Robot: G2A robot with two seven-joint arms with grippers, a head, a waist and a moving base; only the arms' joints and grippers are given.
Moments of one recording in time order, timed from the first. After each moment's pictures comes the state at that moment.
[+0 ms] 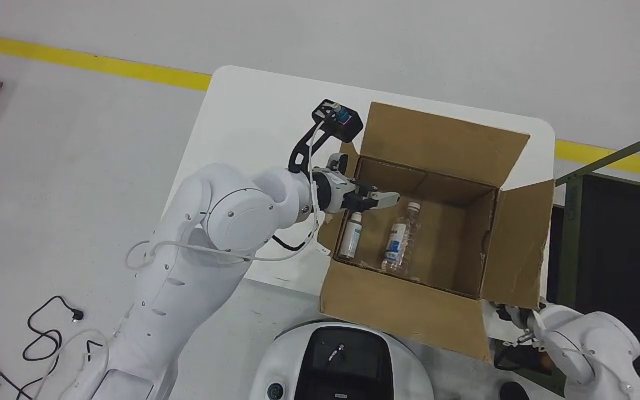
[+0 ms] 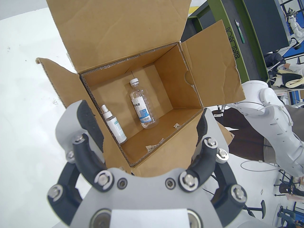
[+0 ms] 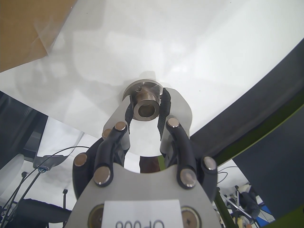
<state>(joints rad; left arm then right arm) 0.65 -1.33 -1.04 -1.87 0.61 0.11 -1.19 -1.65 -1.12 1.78 -1.92 -1.35 -0.44 1.05</state>
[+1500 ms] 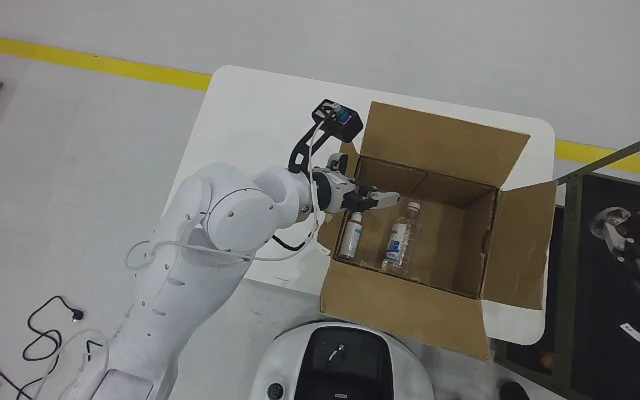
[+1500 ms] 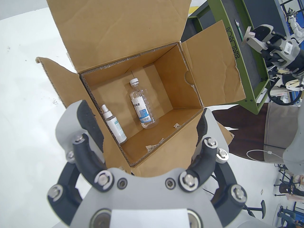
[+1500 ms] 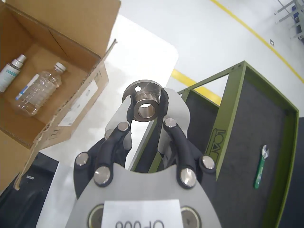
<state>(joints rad) 0.65 -1.33 -1.04 -1.87 0.61 0.11 -1.19 -1.72 -1.10 2.34 -2.35 -0.88 -0.44 0.86</state>
